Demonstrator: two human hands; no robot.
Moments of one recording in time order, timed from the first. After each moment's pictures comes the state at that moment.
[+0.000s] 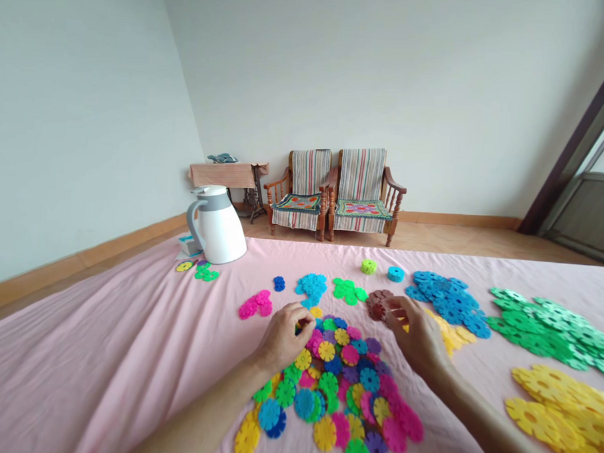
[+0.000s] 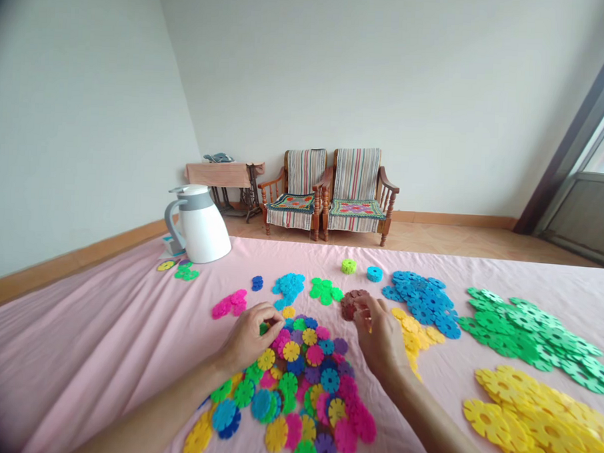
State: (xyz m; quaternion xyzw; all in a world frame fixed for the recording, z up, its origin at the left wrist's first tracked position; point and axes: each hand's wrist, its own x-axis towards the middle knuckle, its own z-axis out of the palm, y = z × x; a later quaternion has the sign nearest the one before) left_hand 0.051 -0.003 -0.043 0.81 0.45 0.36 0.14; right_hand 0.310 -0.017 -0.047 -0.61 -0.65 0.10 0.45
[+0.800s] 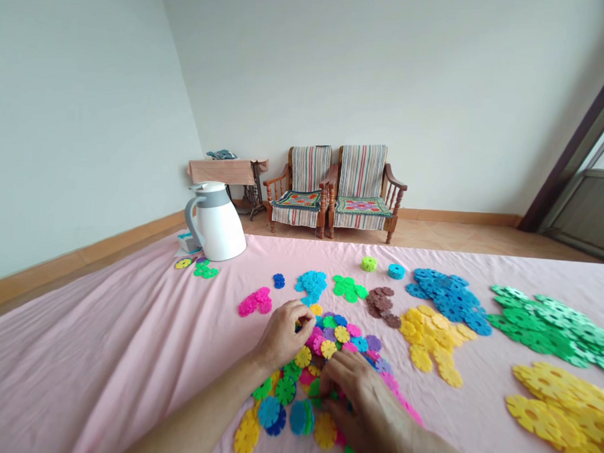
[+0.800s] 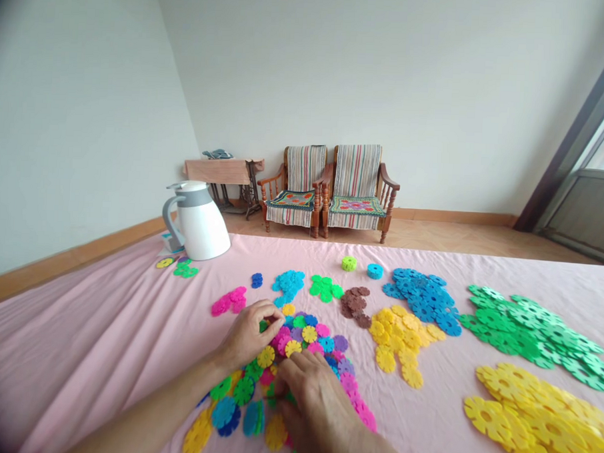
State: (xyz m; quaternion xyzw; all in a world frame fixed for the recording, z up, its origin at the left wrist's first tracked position) left_hand 0.051 -0.004 -0.039 0.81 0.45 0.35 0.14; right_hand 0.224 -0.092 -0.025 -0.43 -0.82 0.26 0.27
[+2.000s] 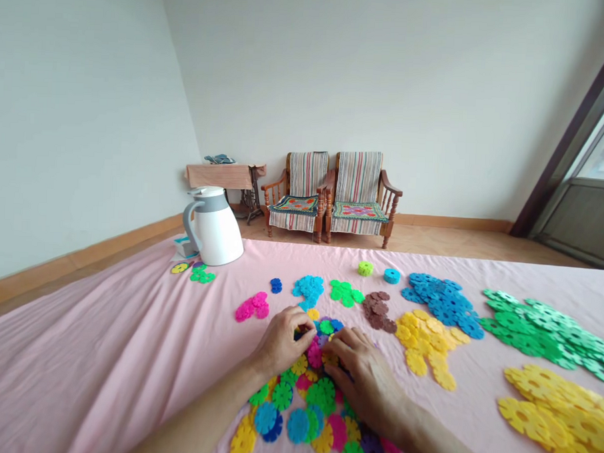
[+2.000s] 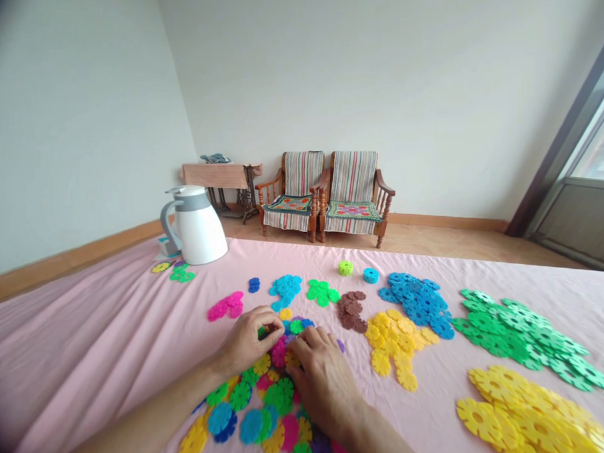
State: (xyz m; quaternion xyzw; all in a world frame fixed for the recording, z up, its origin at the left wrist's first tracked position) left_hand 0.054 -0.006 -0.036 0.83 0.43 0.33 0.14; right_hand 0.235 -0.065 -0.027 -0.48 -0.83 0.14 0.26
